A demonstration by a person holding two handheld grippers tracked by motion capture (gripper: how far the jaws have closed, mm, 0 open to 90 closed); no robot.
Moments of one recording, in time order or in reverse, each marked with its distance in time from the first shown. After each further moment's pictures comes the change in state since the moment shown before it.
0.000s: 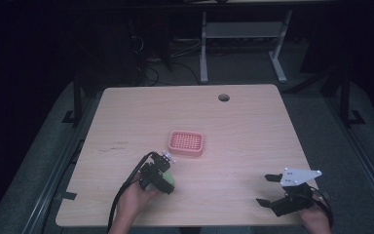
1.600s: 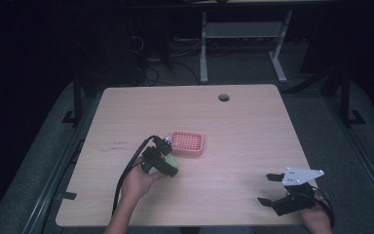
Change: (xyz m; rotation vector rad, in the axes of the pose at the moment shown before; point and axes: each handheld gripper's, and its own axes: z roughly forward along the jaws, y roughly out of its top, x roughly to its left) left arm 0.020 0.037 -0.018 -0.102 -0.001 0.003; right arm -0.003 -0.002 -0.003 -0.010 -0.008 0.016
